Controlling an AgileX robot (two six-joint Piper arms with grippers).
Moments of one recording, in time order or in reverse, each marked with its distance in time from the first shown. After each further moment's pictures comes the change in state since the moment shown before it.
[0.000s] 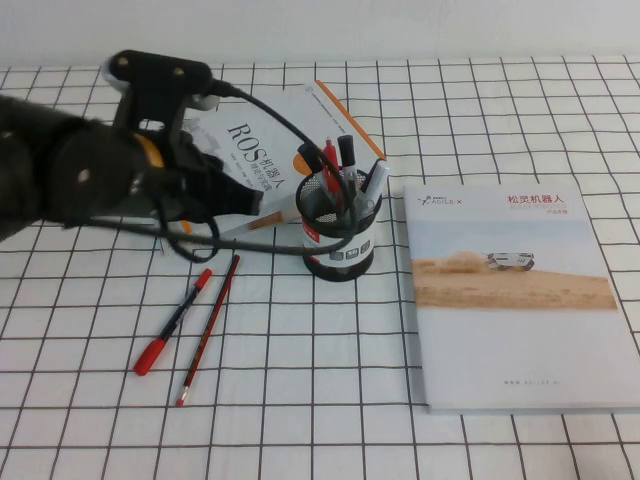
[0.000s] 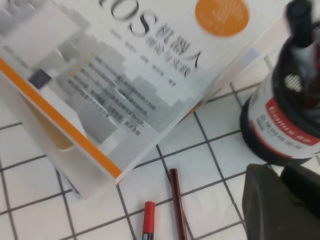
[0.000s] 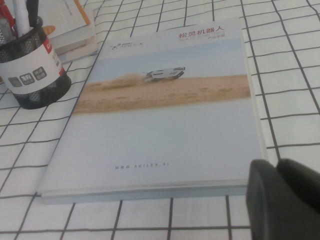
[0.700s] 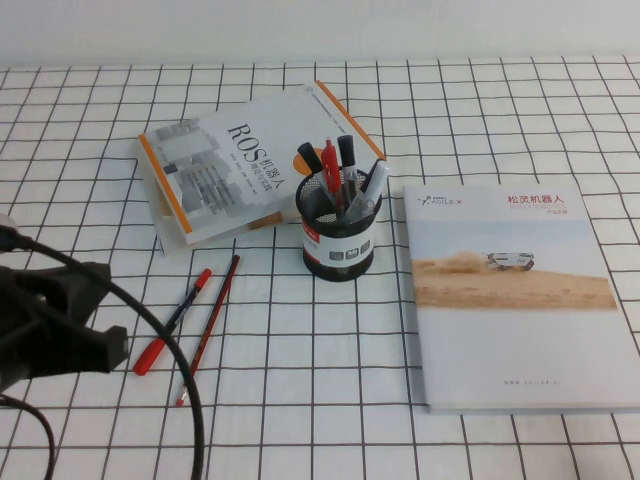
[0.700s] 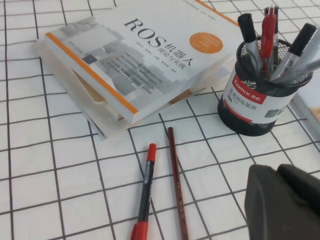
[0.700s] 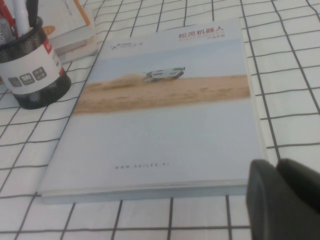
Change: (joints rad) right arm 0.000 0.000 0.000 0.000 0.000 0.000; left arm 0.012 -0.739 0.572 0.024 -0.143 -0.111
